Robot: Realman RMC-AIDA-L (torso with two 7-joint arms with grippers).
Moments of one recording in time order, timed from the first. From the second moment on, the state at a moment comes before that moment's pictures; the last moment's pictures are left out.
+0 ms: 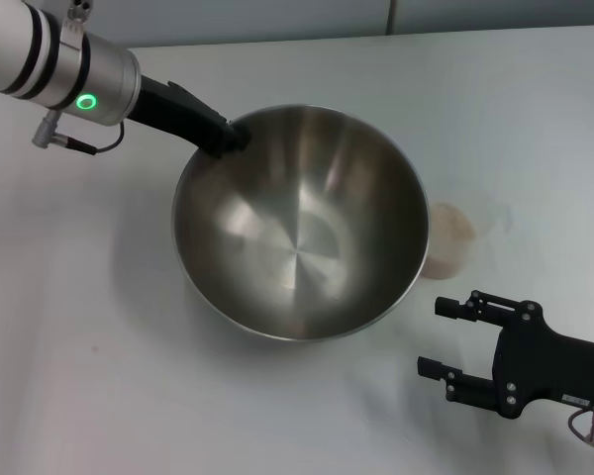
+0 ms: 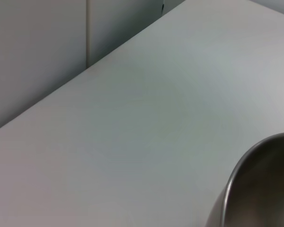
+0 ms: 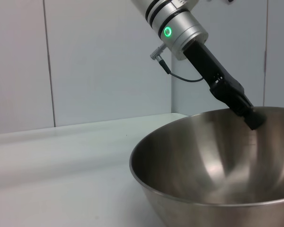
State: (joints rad) left arm -0.94 -2.07 0.95 0.72 2.44 1.23 -2.05; right arm 0.32 2.08 -0.31 -0.30 -2.22 -1.66 0.59
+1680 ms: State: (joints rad) left arm -0.94 -2.07 0.96 0.71 2.44 1.20 -2.09; right arm 0.32 2.08 -0.32 -0.30 -2.22 -1.67 0.59
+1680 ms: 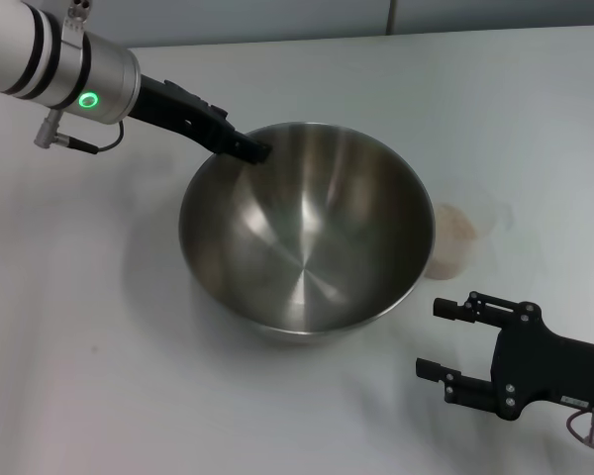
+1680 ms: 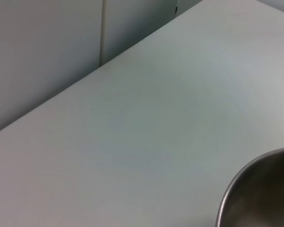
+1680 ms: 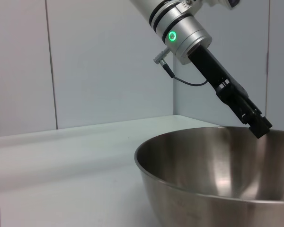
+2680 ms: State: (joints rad) left arm -0.37 -2.05 0.89 0.65 1.62 1.57 -1.31; right arm 0.33 2.08 -0.31 -0.30 -2.22 -1.67 0.59
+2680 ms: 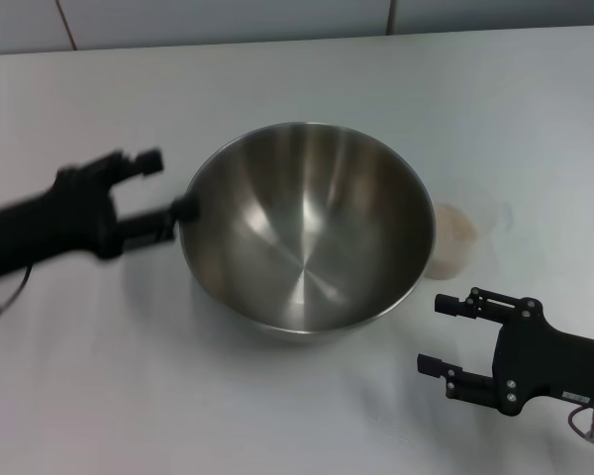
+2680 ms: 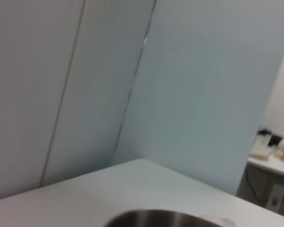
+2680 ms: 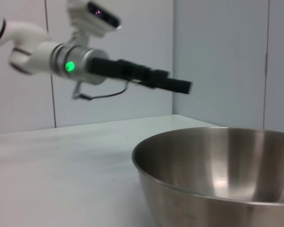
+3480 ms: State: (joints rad) left arm -0.20 -2.05 0.80 0.32 1.63 1.73 -0.65; right arm 0.32 2.08 -0.31 -0.30 -2.21 -1.67 0.59
